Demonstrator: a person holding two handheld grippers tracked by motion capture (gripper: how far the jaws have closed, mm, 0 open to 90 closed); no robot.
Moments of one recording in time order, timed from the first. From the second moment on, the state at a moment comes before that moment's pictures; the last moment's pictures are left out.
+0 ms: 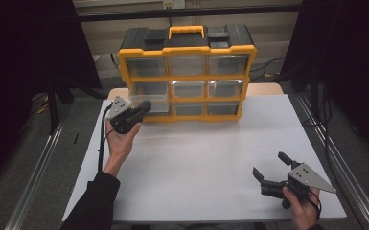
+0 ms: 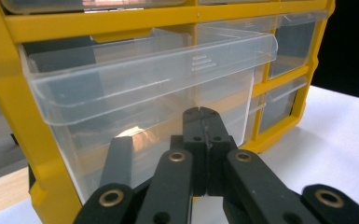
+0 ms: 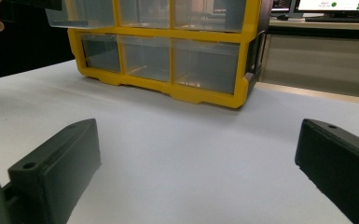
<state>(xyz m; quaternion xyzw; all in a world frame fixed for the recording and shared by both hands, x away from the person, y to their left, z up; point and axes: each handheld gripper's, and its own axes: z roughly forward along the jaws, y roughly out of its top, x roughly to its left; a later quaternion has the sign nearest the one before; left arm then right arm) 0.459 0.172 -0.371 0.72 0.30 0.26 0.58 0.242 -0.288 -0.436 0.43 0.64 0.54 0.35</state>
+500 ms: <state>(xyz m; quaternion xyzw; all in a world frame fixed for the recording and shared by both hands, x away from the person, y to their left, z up) 0.465 0.170 -0.368 0.71 0.31 0.26 0.58 0.242 -0.288 -0.436 0.43 0.64 0.53 0.35</state>
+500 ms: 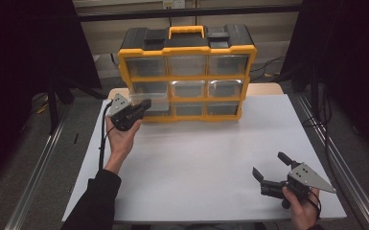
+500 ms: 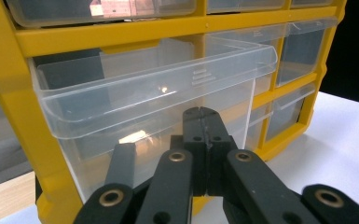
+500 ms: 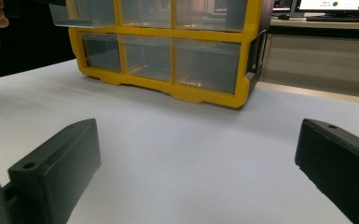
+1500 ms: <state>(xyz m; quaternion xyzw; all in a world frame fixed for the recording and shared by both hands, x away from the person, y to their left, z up) 0.476 0.166 -0.367 0.71 0.31 0.27 0.57 0.243 -0.288 -0.437 0.43 0.64 0.54 0.35</state>
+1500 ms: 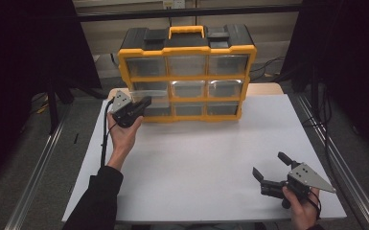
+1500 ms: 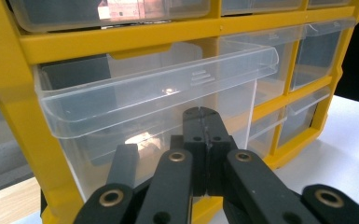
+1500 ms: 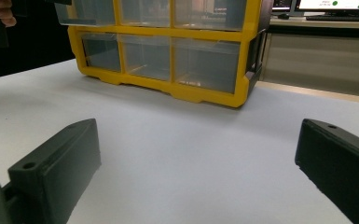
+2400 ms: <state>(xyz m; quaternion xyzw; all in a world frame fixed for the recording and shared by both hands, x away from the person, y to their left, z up) 0.487 0.163 -0.368 0.70 0.32 0.28 0.57 0.243 -0.287 -0.437 0.43 0.64 0.54 0.35</state>
